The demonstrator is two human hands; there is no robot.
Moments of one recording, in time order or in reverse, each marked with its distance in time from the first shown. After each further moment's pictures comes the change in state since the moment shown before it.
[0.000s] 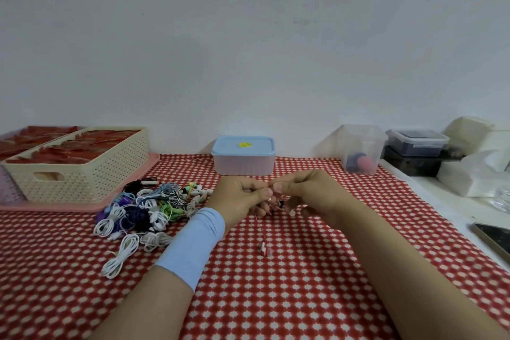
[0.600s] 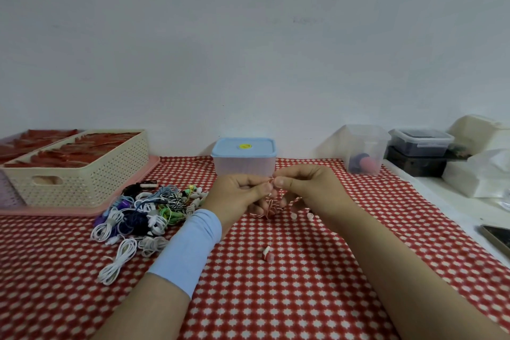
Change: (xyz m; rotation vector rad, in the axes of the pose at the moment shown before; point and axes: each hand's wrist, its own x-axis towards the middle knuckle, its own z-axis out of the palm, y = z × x) left_hand 0.001 0.004 -0.002 -0.160 0.019 -0.002; right_hand 0.004 0.006 0.005 0.153 0.067 -0.226
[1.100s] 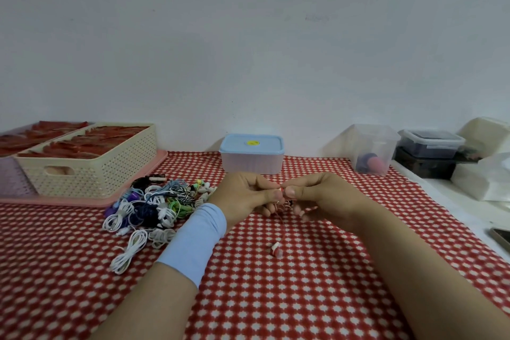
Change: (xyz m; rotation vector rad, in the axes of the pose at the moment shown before) left_hand -0.005 0.002 -0.008 0.111 -0.084 0.019; right_hand -0.003 -0.003 -0.008 -0.018 -0.164 0.273
